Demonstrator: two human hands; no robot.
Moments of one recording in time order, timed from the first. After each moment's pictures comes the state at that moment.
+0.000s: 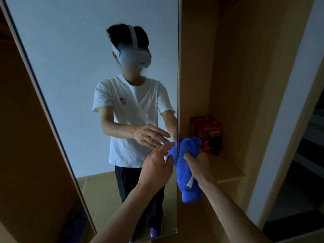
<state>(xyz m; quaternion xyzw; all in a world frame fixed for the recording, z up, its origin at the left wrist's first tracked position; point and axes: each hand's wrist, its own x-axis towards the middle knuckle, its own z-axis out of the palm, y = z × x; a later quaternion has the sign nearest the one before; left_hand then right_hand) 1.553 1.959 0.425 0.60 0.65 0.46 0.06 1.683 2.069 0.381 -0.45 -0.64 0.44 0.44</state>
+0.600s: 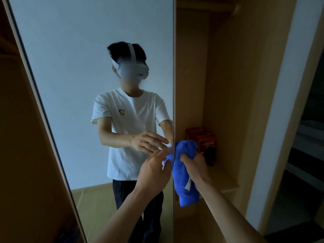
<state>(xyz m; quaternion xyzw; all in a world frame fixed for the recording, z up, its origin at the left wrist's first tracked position) 1.555 1.960 0.450 0.63 0.63 0.45 0.04 1.680 2.065 0.420 -0.45 -0.62 0.44 0.46</state>
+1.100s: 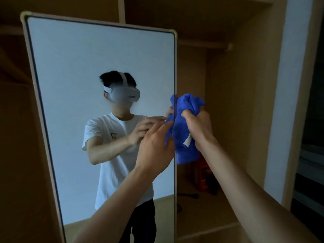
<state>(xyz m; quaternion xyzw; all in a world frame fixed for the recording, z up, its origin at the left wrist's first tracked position) 1.551 1.980 0.581 0.64 0.56 0.50 -0.17 1.663 2.070 0.630 -0.34 -0.61 0.36 0.62</state>
